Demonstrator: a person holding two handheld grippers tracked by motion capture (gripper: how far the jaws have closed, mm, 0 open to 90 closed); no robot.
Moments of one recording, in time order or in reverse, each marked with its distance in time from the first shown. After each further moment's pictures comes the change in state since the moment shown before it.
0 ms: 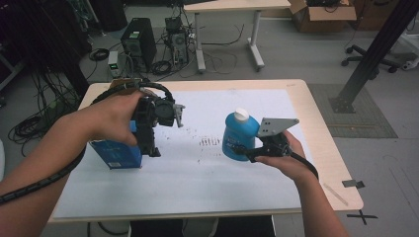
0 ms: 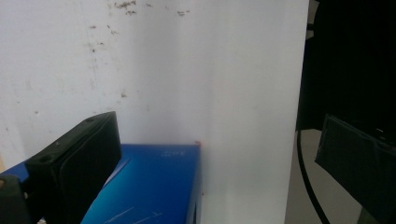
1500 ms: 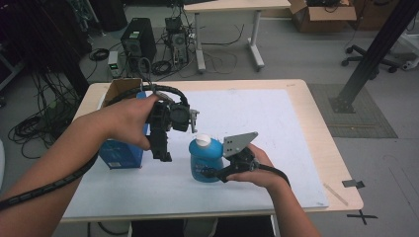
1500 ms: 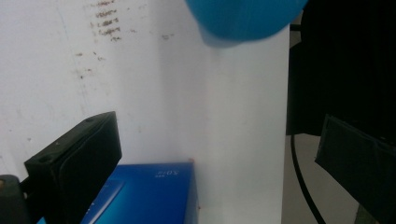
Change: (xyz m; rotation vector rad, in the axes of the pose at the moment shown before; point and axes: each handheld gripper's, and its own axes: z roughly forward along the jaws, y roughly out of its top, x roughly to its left) left arm -0.008 0.031 0.006 0.009 -0.033 0.059; right arm 0.040 0.006 0.078 0.000 0.260 -0.088
